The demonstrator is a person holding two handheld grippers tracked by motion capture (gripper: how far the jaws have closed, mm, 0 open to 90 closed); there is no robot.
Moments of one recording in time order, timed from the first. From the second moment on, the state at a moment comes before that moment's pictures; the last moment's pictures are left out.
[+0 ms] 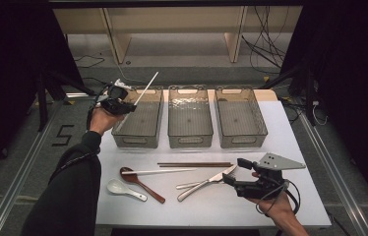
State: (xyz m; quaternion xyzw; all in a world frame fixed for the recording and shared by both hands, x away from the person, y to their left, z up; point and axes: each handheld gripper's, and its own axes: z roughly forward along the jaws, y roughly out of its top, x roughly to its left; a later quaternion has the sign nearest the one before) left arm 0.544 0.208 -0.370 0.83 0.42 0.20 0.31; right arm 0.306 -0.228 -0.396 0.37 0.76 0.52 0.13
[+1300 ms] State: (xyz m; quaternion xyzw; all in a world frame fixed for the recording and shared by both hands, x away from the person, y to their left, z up) left arm 0.524 0.200 -0.387 0.83 0.43 0.17 0.31; right arm 0.306 -0.229 -0.396 0.37 0.76 0.52 0.13
